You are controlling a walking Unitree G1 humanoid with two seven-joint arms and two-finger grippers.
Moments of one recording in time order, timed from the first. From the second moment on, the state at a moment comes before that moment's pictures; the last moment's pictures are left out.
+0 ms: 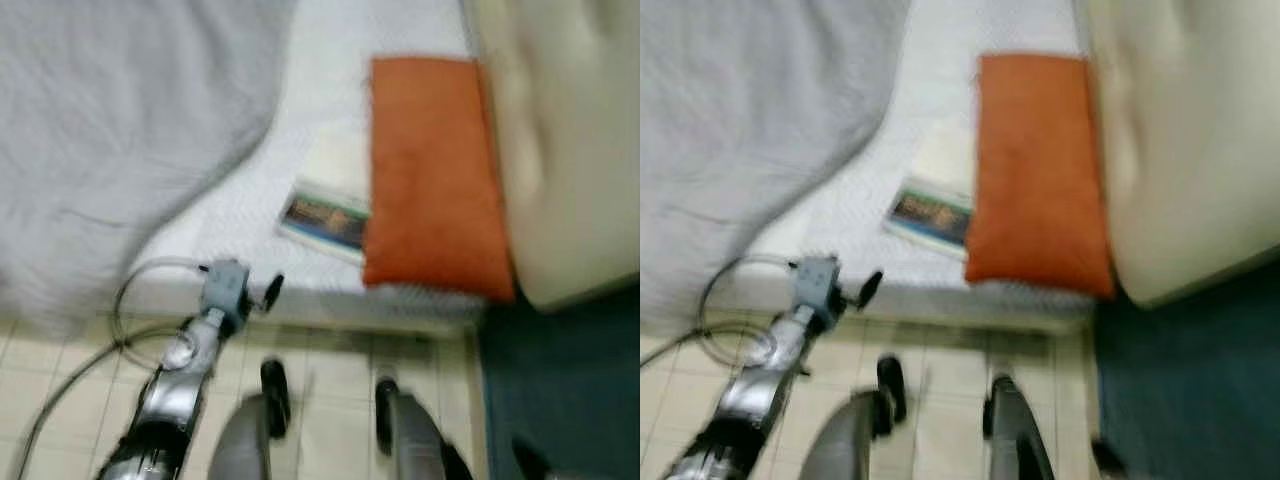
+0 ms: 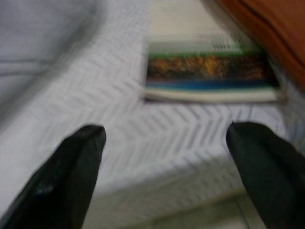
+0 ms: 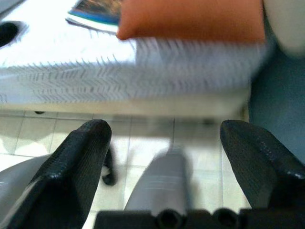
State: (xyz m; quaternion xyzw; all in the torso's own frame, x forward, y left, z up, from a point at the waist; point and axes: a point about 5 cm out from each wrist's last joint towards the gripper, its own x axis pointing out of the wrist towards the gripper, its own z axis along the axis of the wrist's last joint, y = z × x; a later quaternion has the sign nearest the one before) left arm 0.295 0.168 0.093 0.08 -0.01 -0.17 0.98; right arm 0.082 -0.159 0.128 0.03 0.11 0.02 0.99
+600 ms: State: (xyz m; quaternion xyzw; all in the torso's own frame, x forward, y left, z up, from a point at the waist) left arm 0.235 0.165 0.117 0.08 -0.05 -0.16 0.98; right arm 0.207 -0.189 0.101 0.04 -0.01 -0.03 1.00
